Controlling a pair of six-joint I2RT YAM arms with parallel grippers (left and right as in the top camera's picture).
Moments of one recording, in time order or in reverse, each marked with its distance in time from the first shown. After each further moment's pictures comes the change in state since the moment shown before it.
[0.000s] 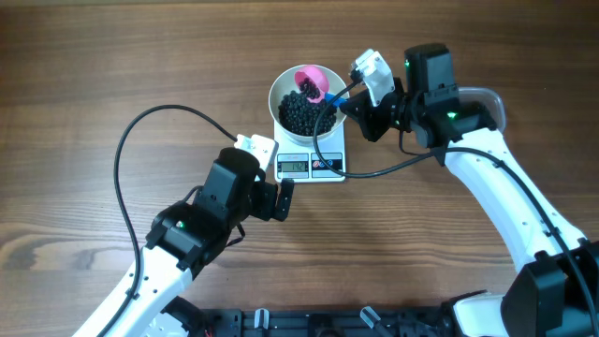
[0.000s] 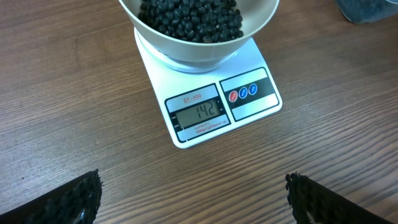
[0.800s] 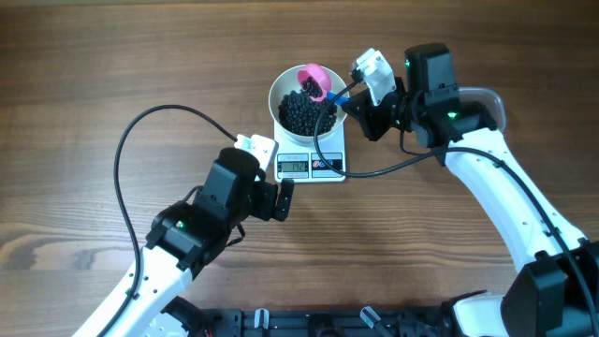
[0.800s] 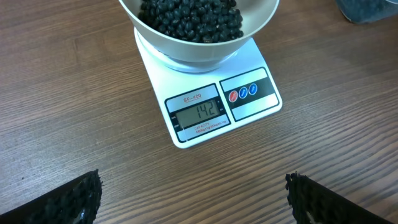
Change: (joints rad) left arm 0.000 0.000 0.000 0.000 0.000 0.000; right arm 0.000 0.000 0.000 -0.001 0.023 0.000
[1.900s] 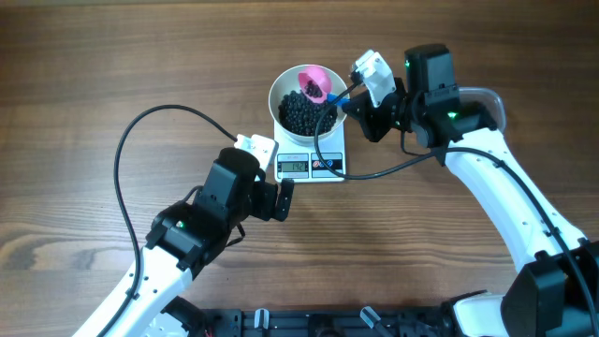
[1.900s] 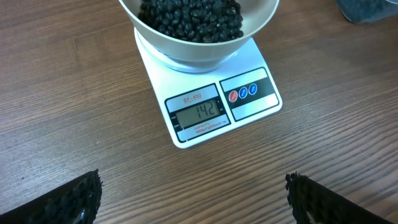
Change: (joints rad) left arm 0.000 0.000 0.000 0.000 0.000 0.000; right arm 0.000 0.000 0.000 -0.017 -0.009 -0.014
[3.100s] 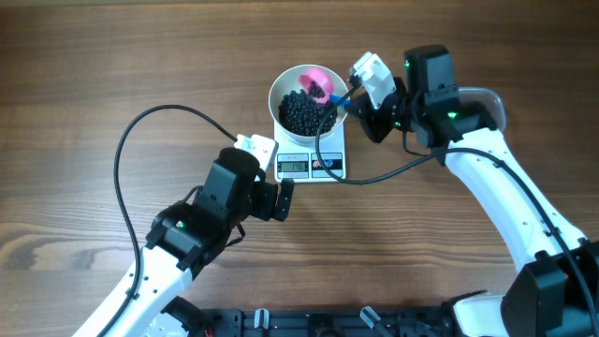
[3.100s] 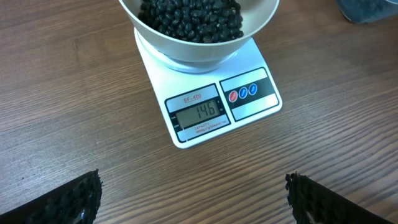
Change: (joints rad) left arm 0.000 0.000 0.000 0.000 0.000 0.000; right arm 0.000 0.000 0.000 0.005 0.054 -0.089
